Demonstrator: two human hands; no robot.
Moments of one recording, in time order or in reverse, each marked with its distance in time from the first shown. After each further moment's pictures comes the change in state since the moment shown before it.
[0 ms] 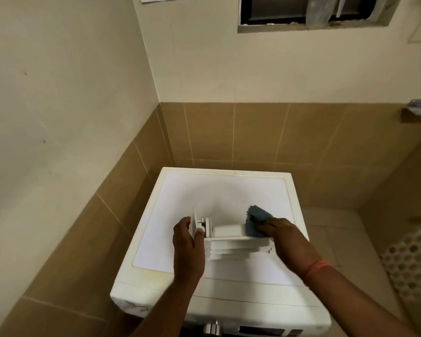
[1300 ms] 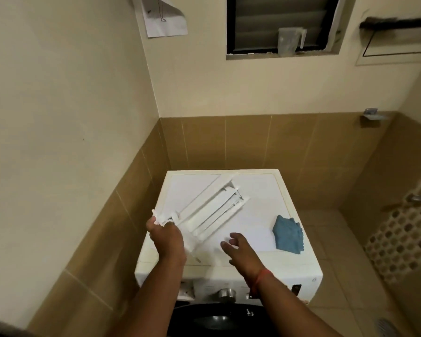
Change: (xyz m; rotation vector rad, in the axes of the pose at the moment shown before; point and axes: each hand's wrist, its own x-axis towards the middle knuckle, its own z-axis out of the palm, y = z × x) left_hand -0.033 0.028 -0.112 -0.427 0.253 -0.448; right_hand -0.072 -0.182 0.051 1.045 -0.150 0.762
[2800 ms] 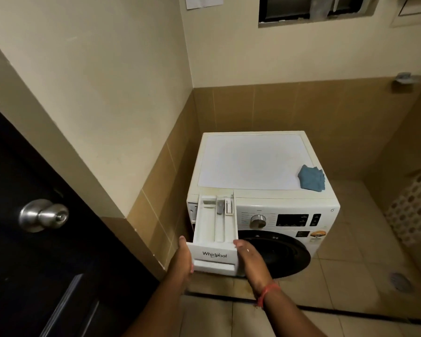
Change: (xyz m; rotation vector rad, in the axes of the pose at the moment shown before) left_hand -0.077 -0.102 -0.264 0.535 -0.238 -0.435; right_hand -0.213 0.101 0.132 0.194 0.025 0.016
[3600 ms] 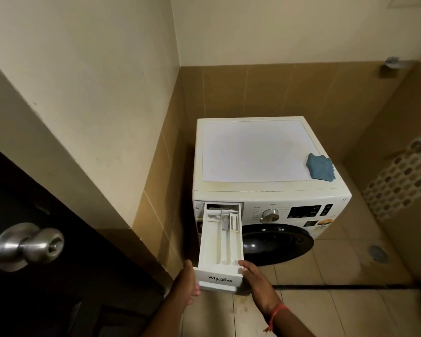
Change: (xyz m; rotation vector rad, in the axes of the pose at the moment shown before) left_hand 0.096 -0.044 -0.047 0.154 -0.171 -0.113; right_hand 0.014 0.060 0.068 -0.025 0.031 0.190
